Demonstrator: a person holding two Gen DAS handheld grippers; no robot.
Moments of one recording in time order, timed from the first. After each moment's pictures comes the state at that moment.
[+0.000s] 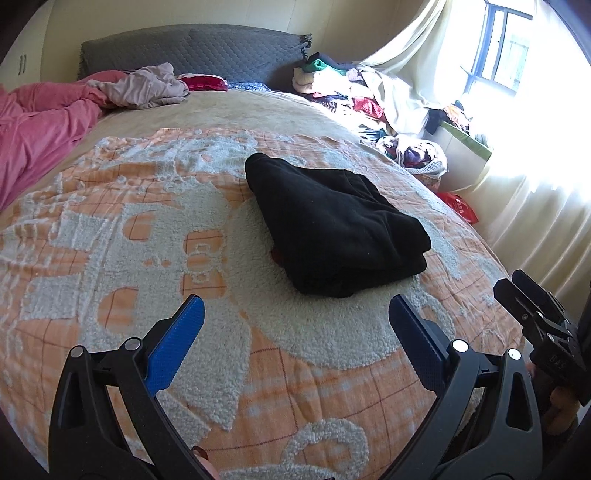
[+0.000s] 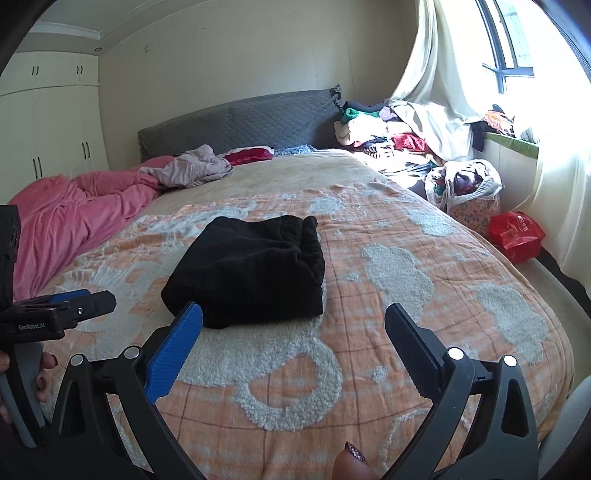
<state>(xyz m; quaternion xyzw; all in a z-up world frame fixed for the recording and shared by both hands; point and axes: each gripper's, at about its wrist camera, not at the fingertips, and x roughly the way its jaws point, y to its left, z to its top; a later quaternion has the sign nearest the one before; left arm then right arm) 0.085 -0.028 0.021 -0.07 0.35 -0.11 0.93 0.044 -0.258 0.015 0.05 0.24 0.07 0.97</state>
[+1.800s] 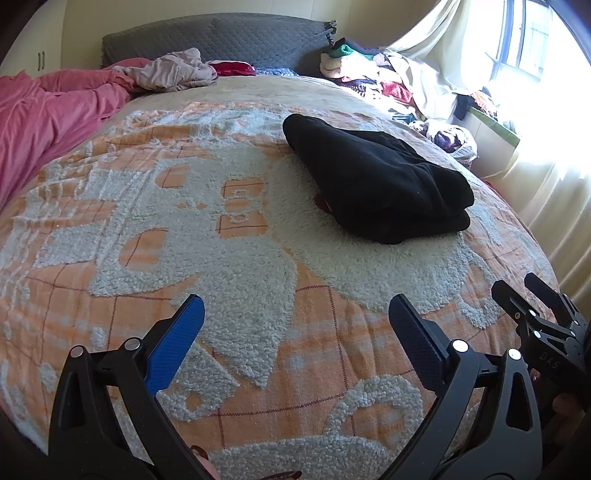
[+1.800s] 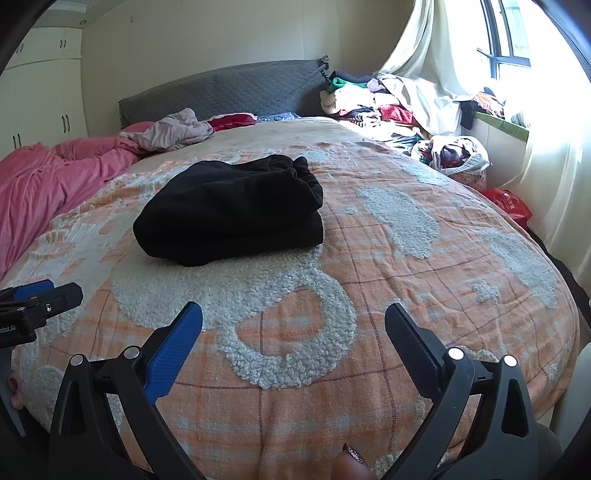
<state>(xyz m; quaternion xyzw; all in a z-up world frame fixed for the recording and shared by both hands) 0.063 -0.020 -0.024 -0.06 0.38 -0.05 0.92 0.050 -0.240 -0.046 0.03 0.30 0.03 0.95</state>
